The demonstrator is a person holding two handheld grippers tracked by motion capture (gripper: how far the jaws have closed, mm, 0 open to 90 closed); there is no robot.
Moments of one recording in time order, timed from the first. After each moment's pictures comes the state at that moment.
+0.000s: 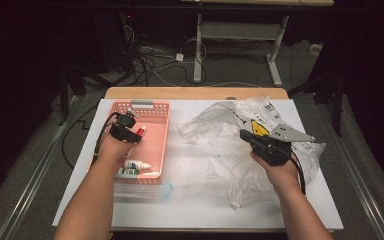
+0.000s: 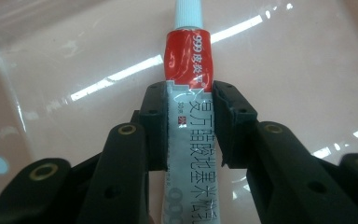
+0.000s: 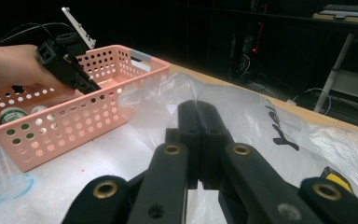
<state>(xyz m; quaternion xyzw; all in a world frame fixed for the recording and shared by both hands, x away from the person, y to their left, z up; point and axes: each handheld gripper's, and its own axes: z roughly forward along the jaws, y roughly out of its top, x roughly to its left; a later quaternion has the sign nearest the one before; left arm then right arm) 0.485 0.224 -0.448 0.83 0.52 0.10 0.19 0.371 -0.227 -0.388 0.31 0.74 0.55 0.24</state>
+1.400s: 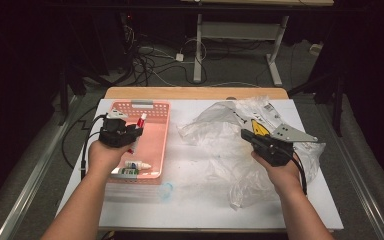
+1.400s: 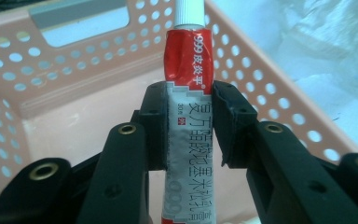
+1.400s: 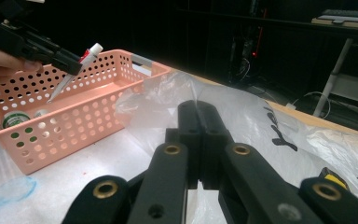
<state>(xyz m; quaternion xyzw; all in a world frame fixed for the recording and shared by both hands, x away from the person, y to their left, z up) 0.410 0.224 -0.395 0.78 0.46 0.17 0.38 0.368 -0.229 -0.384 0.31 0.73 0.56 0.24</state>
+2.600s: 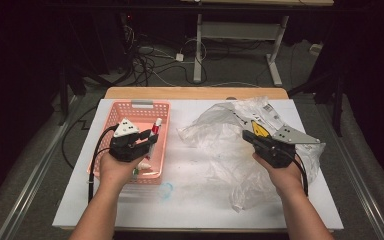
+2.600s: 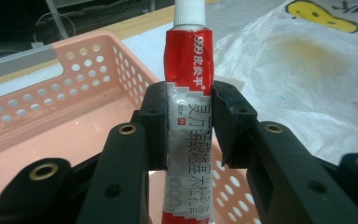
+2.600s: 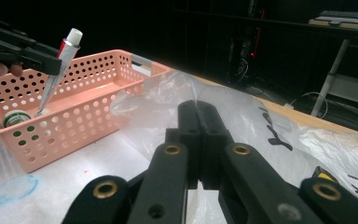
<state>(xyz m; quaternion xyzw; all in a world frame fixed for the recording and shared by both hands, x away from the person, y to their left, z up) 0.367 0.186 -0.385 0.78 0.39 0.19 0.45 0.363 -0.231 -0.383 0.31 0.73 0.56 0.24</state>
